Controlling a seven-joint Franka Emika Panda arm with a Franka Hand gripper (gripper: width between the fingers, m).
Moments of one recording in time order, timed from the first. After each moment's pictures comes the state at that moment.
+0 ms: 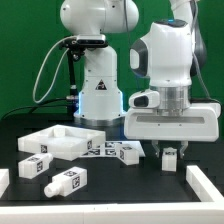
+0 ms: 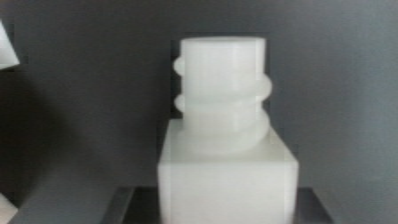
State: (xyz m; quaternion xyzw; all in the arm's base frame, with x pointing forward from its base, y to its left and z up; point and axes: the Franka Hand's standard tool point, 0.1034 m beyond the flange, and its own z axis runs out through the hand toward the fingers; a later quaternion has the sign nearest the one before) arm 0.431 0.132 0.012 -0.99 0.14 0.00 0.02
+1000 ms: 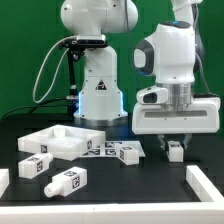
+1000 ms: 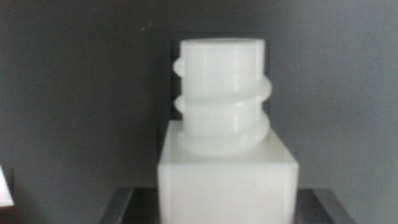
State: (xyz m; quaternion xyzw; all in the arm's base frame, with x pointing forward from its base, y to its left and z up) arm 0.380 0.157 0.010 -1.00 0.06 -0.01 0.02
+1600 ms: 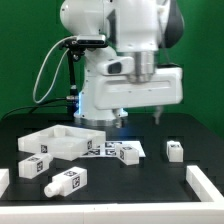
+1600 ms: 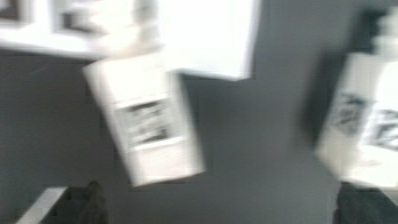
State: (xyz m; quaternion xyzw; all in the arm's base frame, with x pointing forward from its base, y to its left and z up) arm 0.409 0.037 0.083 -0.99 -0.10 -0.02 0.02
